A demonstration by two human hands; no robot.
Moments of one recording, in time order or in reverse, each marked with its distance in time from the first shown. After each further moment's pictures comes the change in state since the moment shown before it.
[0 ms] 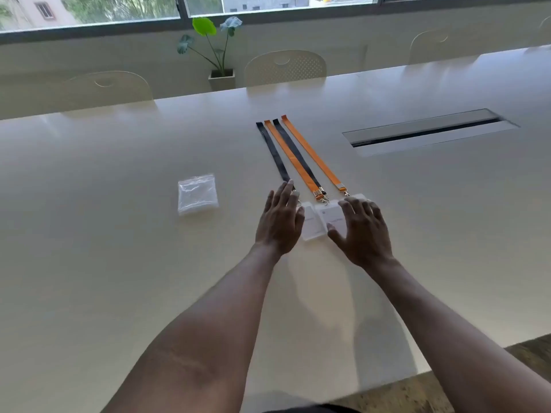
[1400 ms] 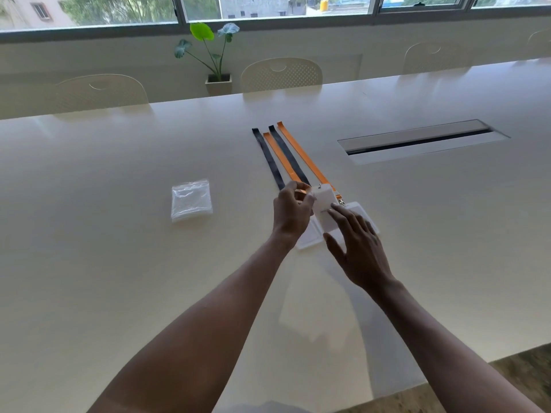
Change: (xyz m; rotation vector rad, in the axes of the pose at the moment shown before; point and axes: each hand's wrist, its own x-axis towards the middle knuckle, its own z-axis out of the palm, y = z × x) left_hand 0.033 0.063 -0.030 -0.759 0.129 -0.418; right_hand -0.021 -0.007 -0.012 0.276 0.195 -0.159
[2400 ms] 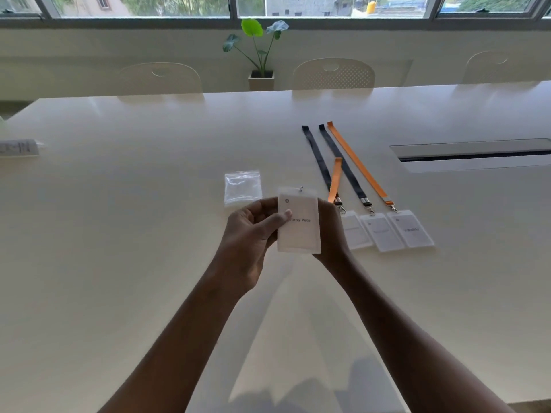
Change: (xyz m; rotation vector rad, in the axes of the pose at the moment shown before) left_hand -0.098 0.017 -0.194 -0.721 -0.025 -0.287; right_hand 0.080 -0.169 0.035 0.794 -0.084 0.126
